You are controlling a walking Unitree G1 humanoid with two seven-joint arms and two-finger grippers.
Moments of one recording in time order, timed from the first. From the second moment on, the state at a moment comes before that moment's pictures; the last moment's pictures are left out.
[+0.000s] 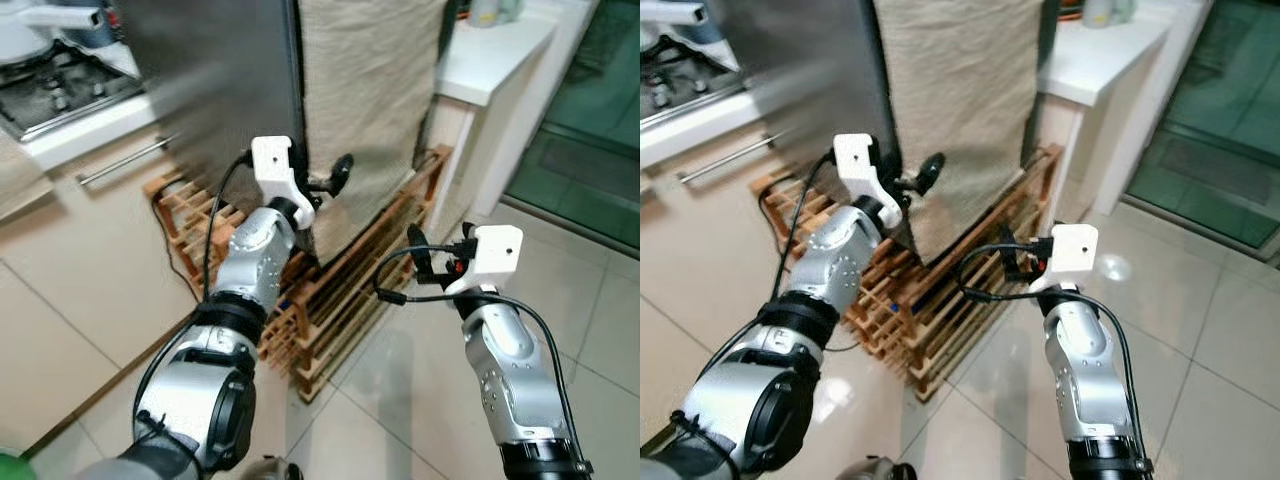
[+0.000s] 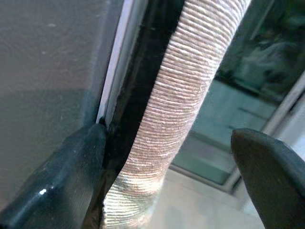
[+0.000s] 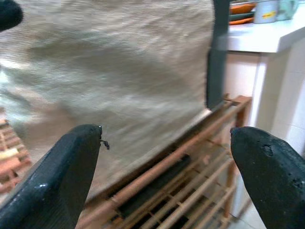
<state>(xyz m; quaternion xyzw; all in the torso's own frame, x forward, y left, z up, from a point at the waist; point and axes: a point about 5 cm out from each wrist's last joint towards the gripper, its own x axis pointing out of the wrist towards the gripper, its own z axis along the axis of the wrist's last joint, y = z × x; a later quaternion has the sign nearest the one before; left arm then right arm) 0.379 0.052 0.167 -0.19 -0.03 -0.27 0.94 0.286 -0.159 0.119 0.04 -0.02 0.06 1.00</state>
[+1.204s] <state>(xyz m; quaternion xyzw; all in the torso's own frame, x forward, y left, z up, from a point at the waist) 0.313 0.201 0.132 -0.20 -0.05 -0.05 0.98 0.303 -0.159 0.120 0.04 0.00 0.08 1.00</state>
